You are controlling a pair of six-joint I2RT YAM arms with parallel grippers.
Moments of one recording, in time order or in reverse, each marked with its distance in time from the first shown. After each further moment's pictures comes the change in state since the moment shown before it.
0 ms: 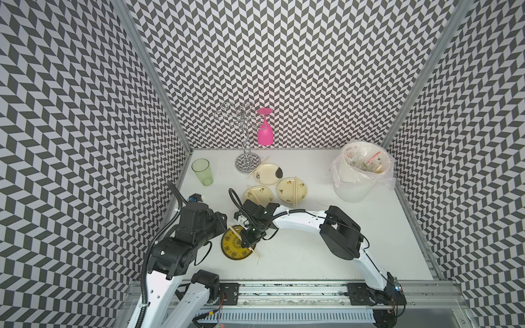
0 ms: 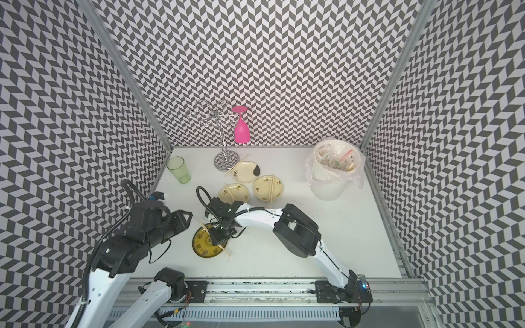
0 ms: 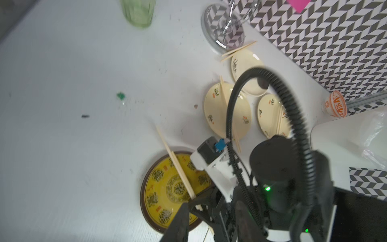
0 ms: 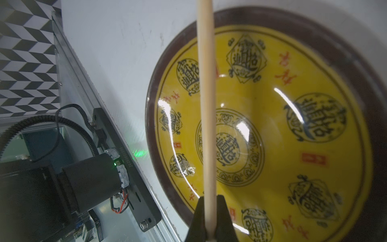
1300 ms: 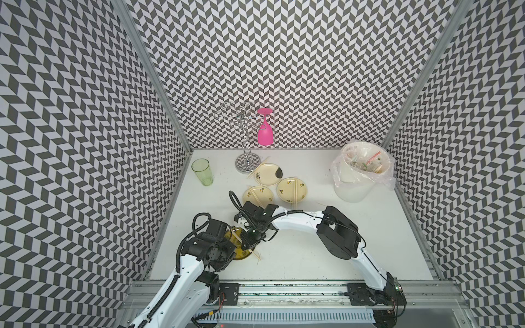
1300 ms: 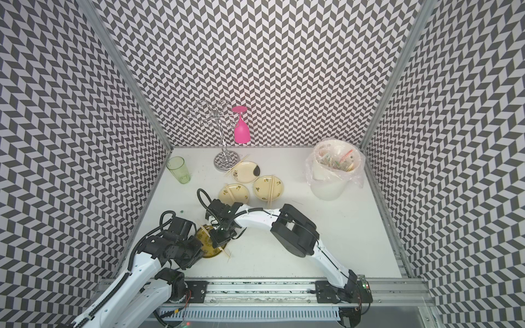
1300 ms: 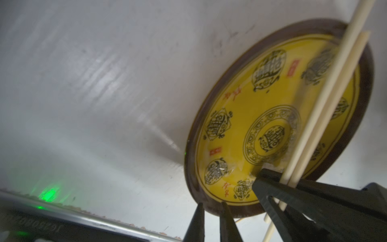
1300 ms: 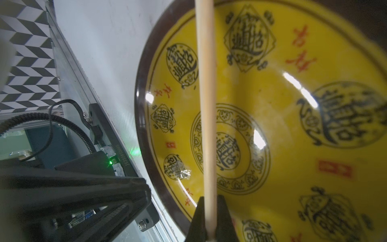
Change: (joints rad) left arm 0.000 0.143 -0.433 0.093 0.183 -0.496; right arm 0.000 0.027 -0.006 0.008 -0.038 0.016
